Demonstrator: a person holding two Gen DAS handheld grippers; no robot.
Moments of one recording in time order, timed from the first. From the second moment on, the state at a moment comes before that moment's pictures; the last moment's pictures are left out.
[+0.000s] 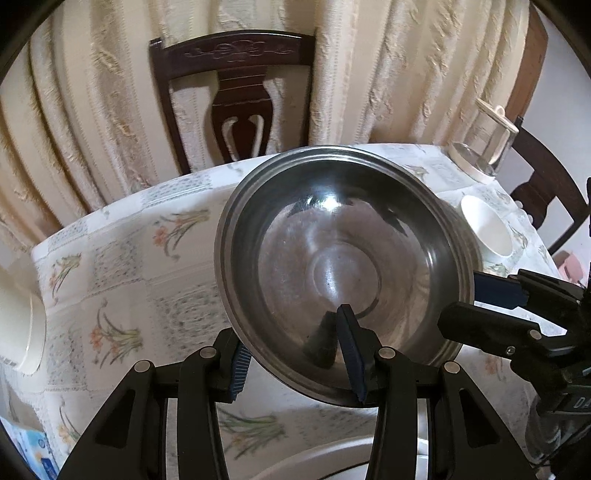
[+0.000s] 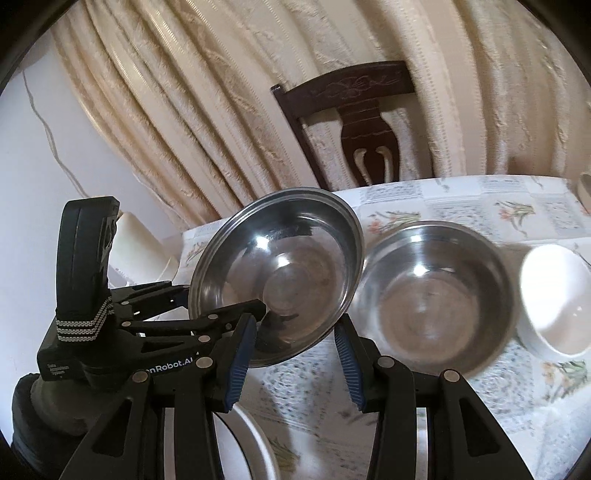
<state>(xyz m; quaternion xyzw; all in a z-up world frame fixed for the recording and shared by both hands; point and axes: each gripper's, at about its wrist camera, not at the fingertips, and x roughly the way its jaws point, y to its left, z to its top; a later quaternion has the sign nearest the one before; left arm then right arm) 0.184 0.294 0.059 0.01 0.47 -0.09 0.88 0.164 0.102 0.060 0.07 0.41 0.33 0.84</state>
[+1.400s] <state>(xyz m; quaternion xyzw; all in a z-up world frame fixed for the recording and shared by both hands) 0.237 0.196 0.037 -0.01 0.51 -0.13 0.85 0.204 0.010 0.024 0.16 0.42 0.27 0.85</state>
